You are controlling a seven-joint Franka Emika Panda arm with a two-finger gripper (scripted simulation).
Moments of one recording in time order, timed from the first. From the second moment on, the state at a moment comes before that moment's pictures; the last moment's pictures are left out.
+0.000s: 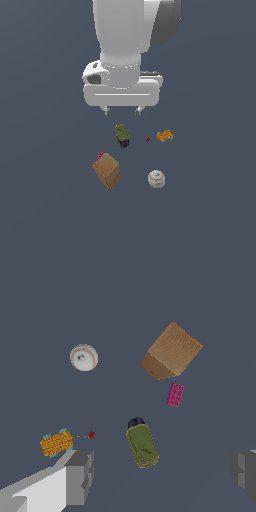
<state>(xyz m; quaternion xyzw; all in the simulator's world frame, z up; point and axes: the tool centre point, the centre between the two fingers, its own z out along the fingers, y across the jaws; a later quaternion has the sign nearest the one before) 0.008 -0.016 0.318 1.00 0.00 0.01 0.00</state>
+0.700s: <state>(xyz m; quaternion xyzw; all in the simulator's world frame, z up) 0.012 0.018 0.317 1.00 0.02 0.00 0.00</state>
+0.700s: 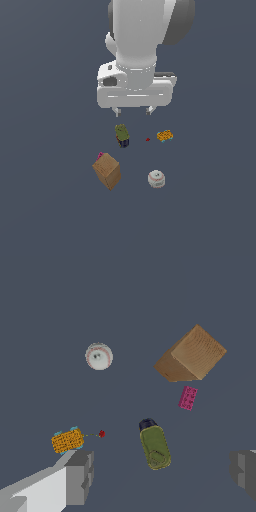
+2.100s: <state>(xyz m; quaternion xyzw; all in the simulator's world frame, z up) 0.070 0.051 0.245 0.95 0.30 0.00 0.01</state>
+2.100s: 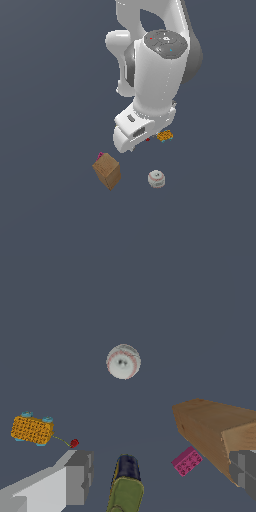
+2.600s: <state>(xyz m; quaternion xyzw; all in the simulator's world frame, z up) 0.095 0.073 0.199 0.90 0.45 -0.01 0.01</state>
